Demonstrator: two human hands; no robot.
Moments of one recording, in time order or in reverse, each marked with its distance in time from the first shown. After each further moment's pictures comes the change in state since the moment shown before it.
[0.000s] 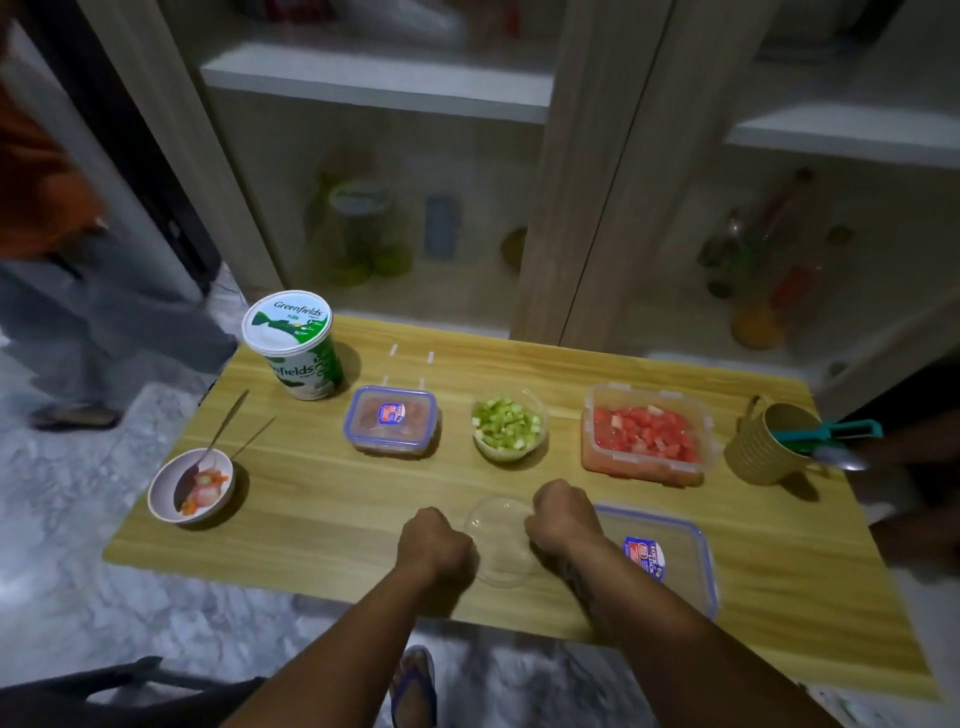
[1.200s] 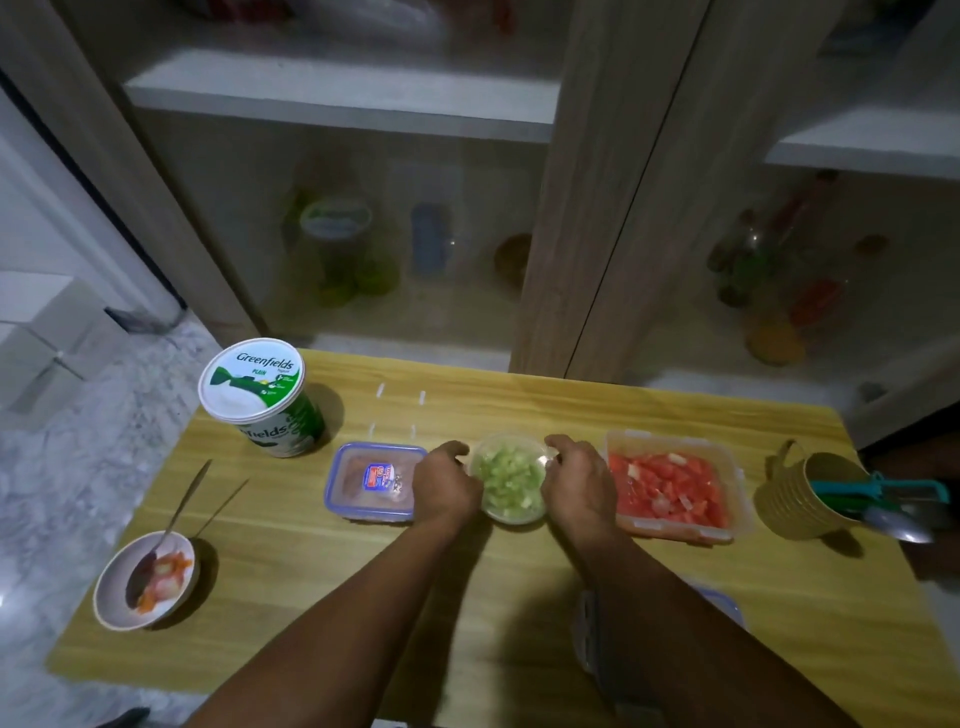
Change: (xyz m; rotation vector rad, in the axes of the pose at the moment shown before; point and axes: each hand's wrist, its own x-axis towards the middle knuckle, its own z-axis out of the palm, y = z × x) left_hand 0.085 0.109 -0.035 -0.106 0.183 0.256; right_hand 0.092 -0.042 -0.044 0.041 0.352 -0.139
